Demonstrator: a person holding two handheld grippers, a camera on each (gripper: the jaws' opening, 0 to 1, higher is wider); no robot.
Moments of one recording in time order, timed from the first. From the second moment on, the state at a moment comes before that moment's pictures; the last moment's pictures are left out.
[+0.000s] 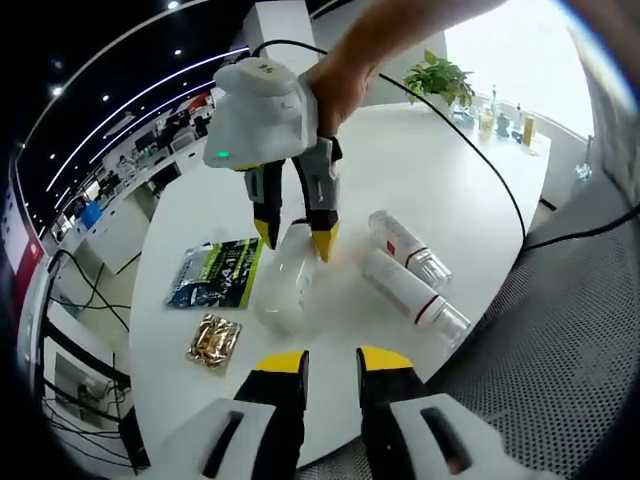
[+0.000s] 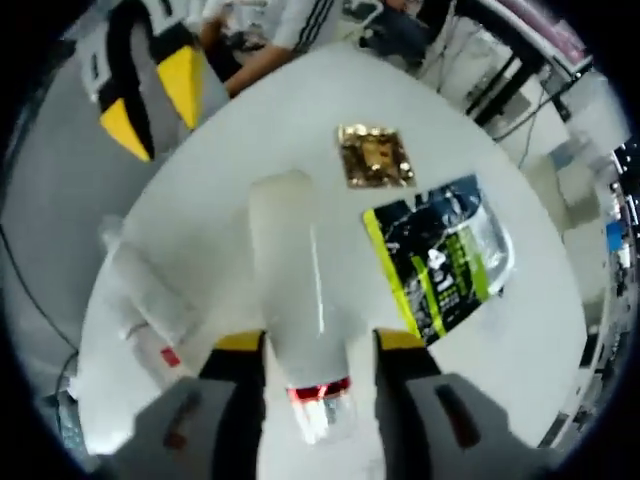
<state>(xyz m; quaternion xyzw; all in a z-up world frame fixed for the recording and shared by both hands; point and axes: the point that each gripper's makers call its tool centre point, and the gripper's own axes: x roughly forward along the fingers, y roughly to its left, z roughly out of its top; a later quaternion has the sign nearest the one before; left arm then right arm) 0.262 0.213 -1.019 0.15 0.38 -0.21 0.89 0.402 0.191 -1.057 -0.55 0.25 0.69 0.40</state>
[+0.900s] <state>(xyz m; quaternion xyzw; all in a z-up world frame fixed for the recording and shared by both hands) 0.266 0.213 -1.016 0.15 0.36 -0.21 0.90 0.465 0.165 -1.045 -0.44 0.38 0.51 0.64</state>
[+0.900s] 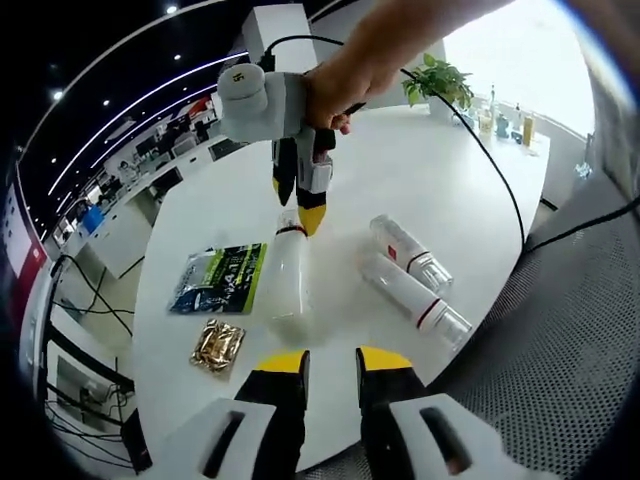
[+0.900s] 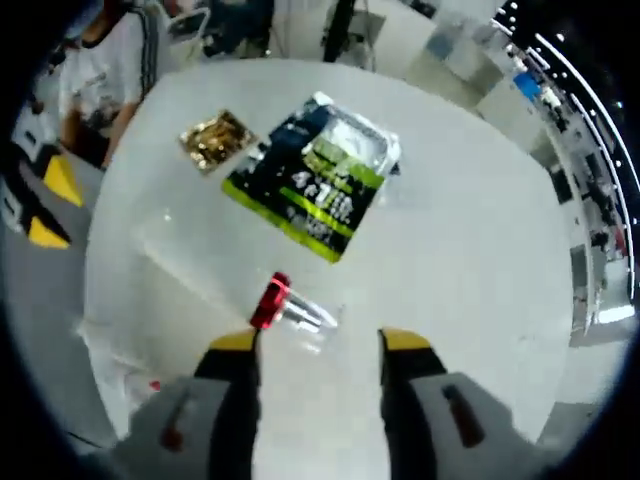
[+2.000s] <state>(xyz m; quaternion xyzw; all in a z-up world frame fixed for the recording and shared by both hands) 0.270 0.220 -1.009 0.14 0.35 -0.18 0.91 0.413 0.225 -1.060 -0.08 0.51 0.39 0.76</state>
